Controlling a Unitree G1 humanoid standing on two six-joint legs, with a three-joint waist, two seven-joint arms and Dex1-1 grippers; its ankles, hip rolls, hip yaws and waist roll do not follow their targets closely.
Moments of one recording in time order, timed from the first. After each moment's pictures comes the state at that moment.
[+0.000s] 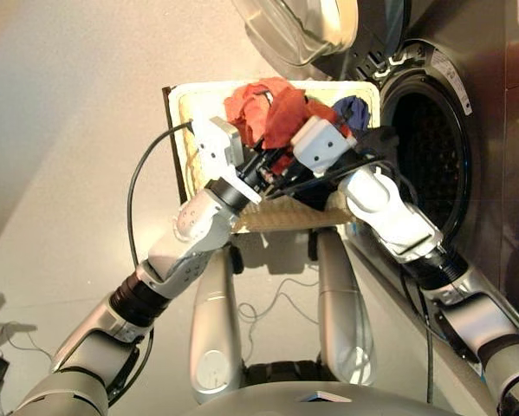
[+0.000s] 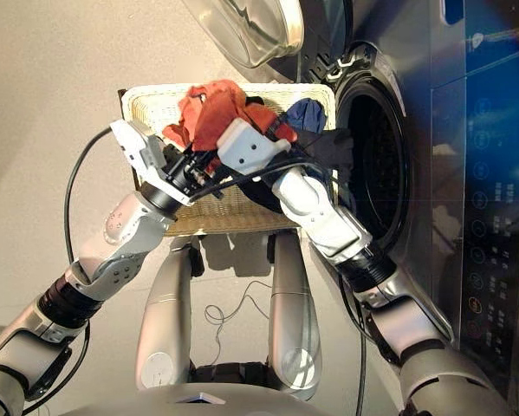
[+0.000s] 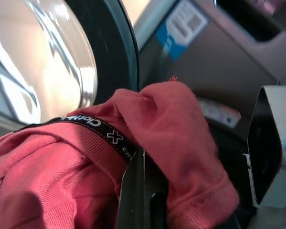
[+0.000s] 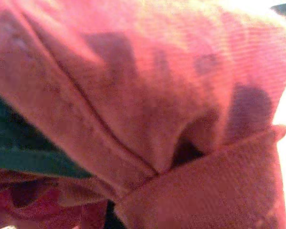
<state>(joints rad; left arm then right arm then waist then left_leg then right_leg) -0.47 0.51 -0.57 -0.23 -0.81 -0.15 -0.09 -0.58 -0.47 0.50 -0.01 -0.03 -0.14 0.01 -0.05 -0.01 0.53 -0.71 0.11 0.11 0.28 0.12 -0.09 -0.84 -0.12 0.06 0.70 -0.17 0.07</state>
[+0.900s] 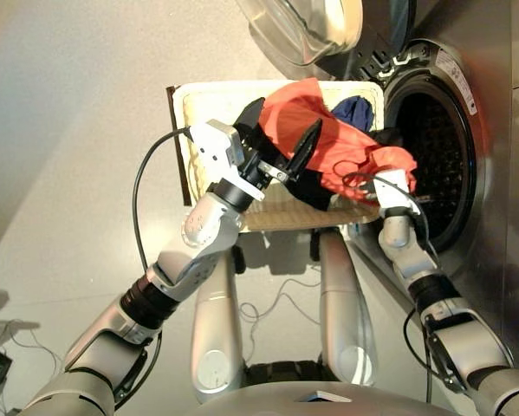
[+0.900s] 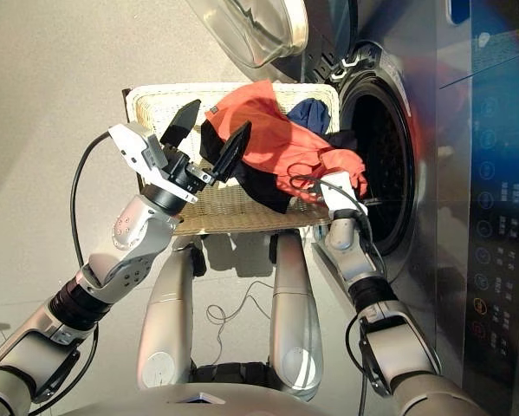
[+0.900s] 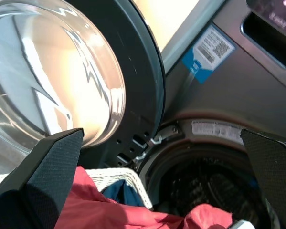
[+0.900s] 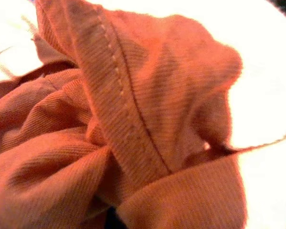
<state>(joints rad) -0.52 0.44 -0.57 -0.21 -0.74 -0.24 0.06 -0.60 -0.39 0.17 0.82 -0.11 -0.15 -0.63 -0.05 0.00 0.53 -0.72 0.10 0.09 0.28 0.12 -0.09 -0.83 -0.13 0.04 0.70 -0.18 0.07</state>
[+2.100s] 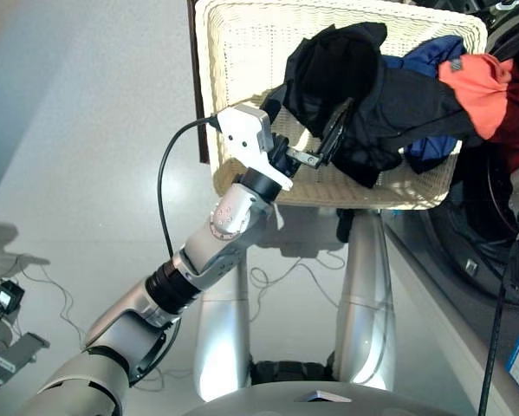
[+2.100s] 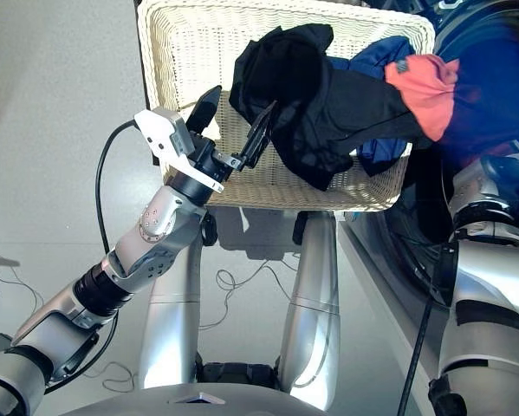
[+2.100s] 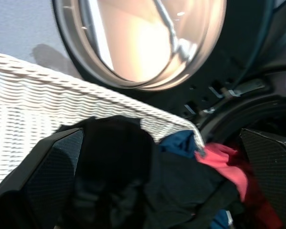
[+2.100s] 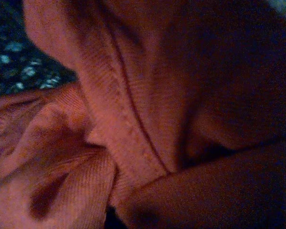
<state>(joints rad) -0.62 0.41 -0.63 -0.17 -0.76 -0.26 0.21 -1.03 -0.83 -0.20 1.36 0.87 -0.21 -0.77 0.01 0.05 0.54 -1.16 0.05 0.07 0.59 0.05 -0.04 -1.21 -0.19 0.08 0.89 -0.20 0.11</state>
